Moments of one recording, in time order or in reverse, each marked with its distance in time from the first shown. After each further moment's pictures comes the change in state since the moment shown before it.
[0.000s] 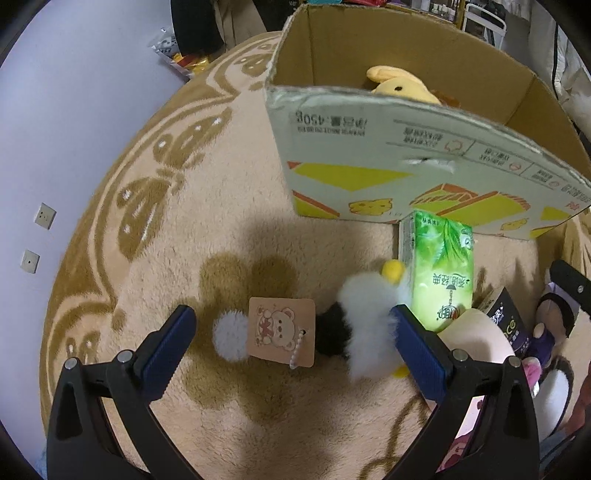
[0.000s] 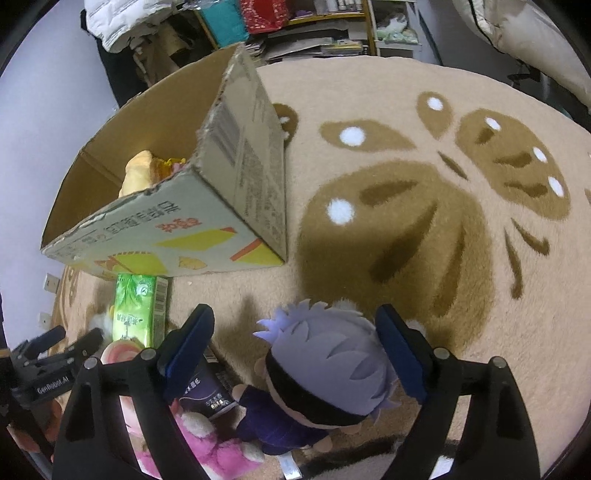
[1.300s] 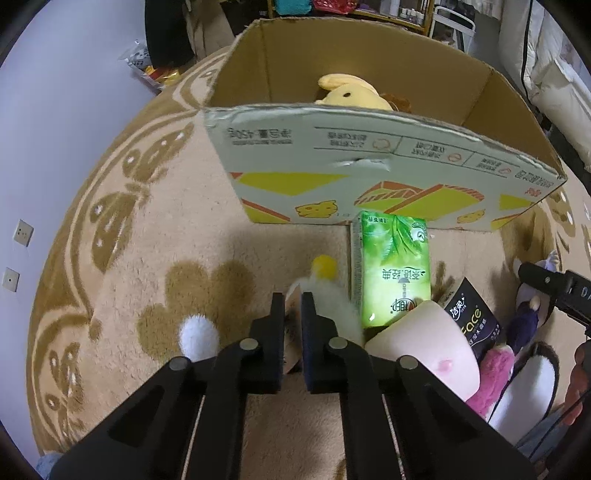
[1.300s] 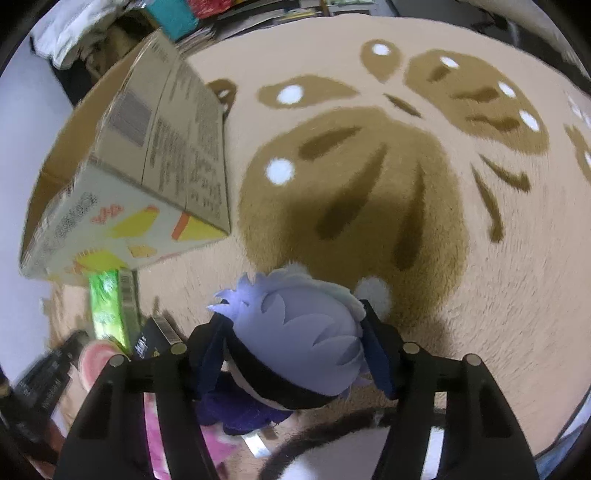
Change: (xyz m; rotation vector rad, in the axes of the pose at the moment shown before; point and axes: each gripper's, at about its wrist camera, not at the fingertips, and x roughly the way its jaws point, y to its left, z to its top) left arm -0.010 -0.013 -0.006 0.048 -0.053 -0.117; right arm 0.015 -0.046 -0.008 0.188 0.100 -0.020
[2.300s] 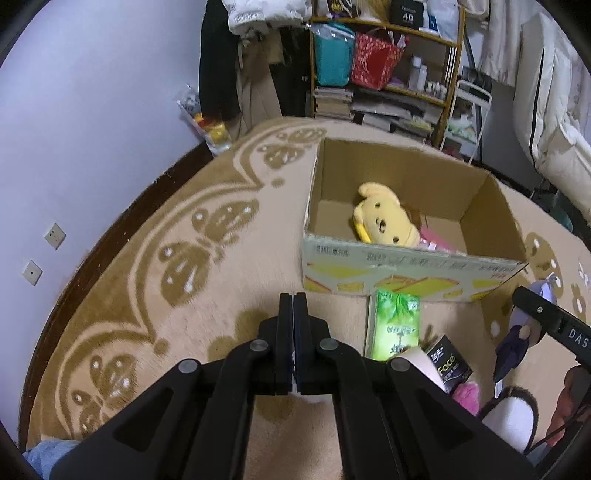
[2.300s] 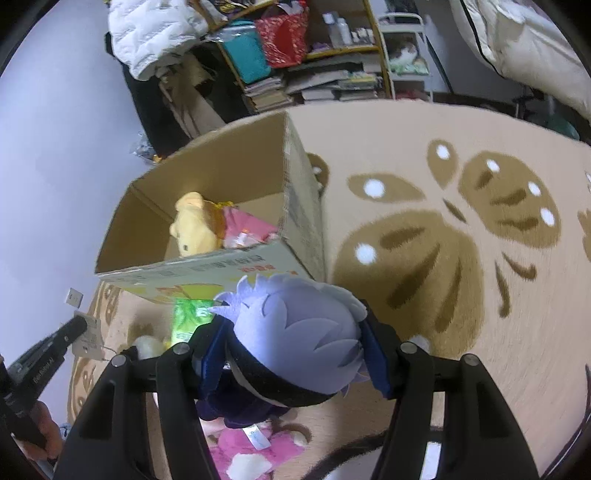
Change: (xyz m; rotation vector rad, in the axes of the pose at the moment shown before) left arm -0.089 0.032 0.003 -0.115 -0.259 0.063; right arm -0.073 0.067 -0.007 -0.238 -0.226 0.099
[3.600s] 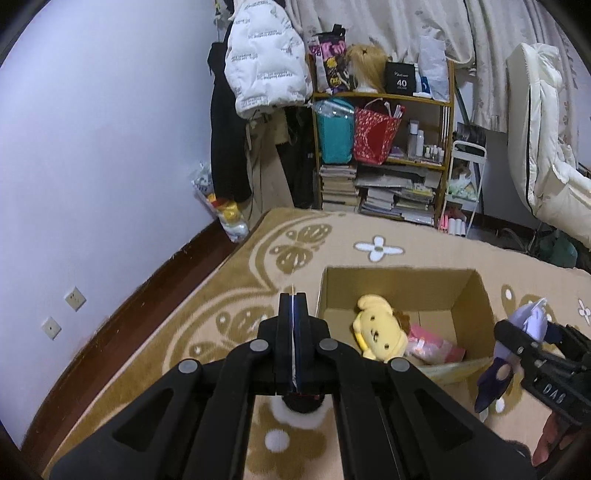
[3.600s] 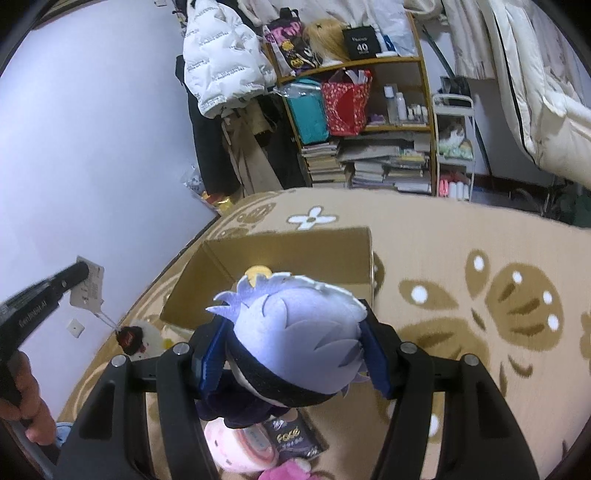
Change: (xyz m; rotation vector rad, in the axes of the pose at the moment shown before) left arm -0.064 -0.008 0.073 0.038 -0.273 0.053; right arm -0.041 0.054 0.041 -0.192 -0.231 0.085
